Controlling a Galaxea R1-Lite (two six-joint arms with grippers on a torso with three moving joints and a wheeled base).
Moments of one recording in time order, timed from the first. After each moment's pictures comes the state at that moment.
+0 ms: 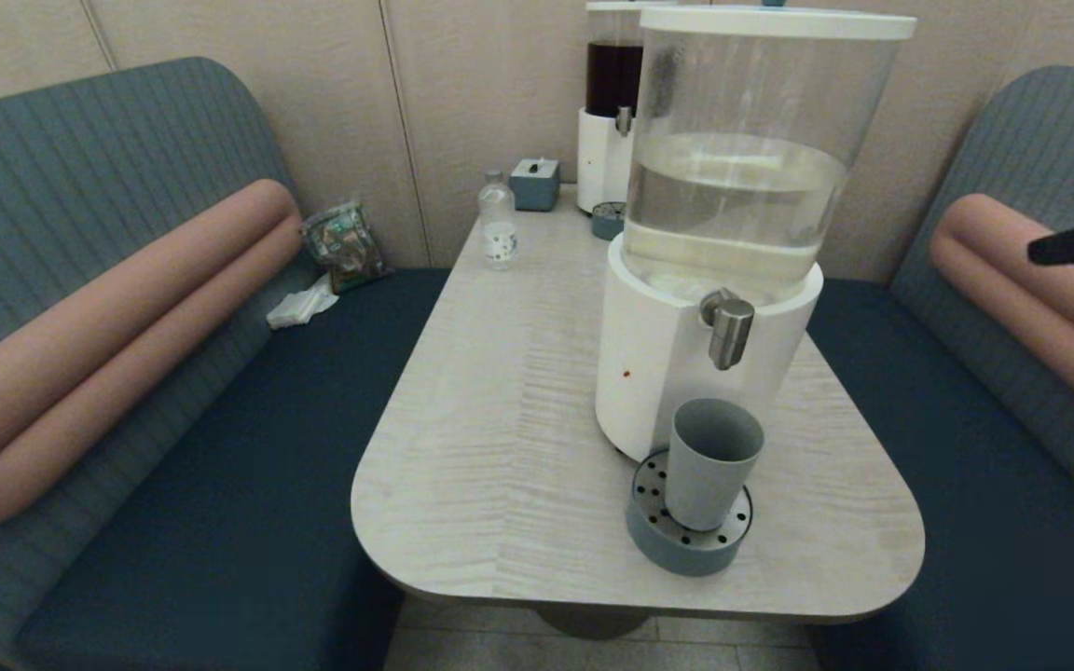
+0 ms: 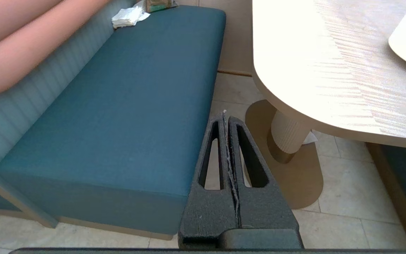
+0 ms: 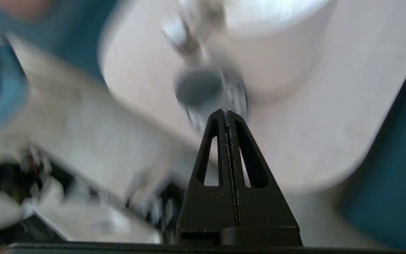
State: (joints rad) left arm 0.02 0.00 0.00 0.00 0.03 -0.09; right arm 0.17 1.37 -1.72 0.88 0.37 0.05
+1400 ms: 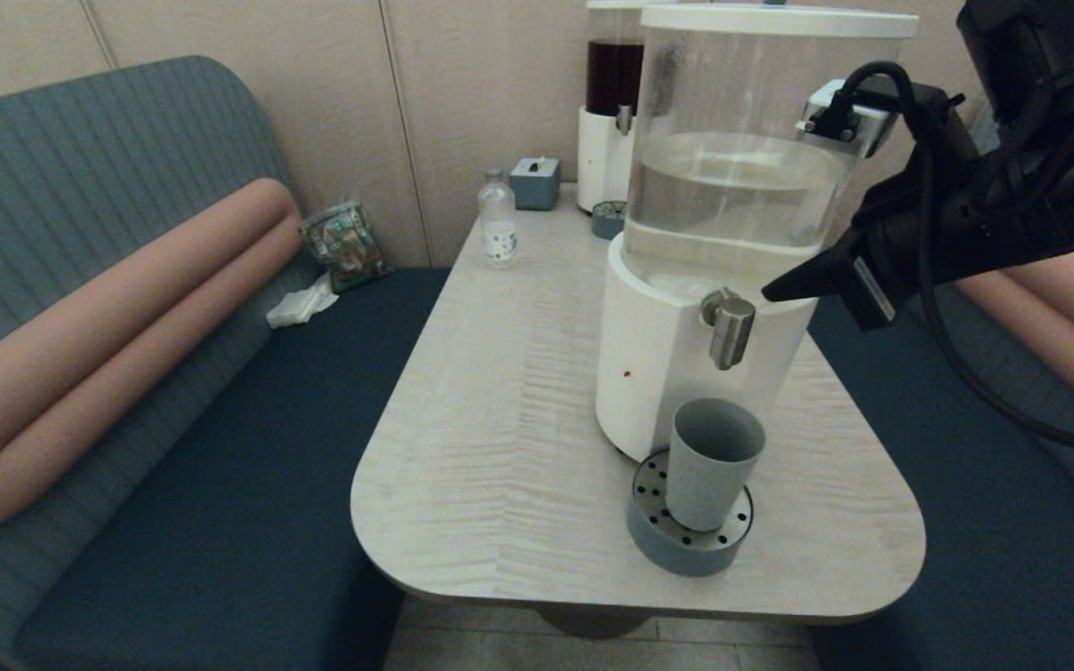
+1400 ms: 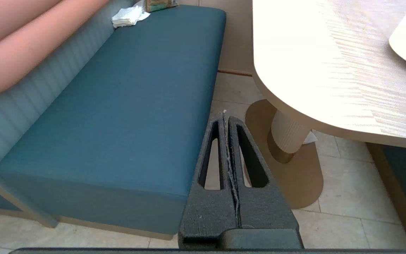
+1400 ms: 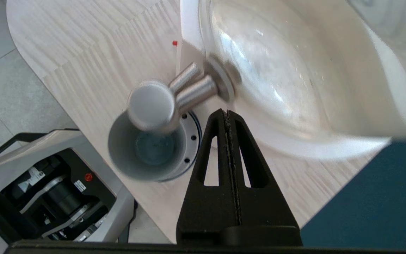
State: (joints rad) left arm 0.02 0.00 0.00 0.00 0.03 -0.09; right arm 0.41 1.75 -1.87 0.74 0.15 -0.38
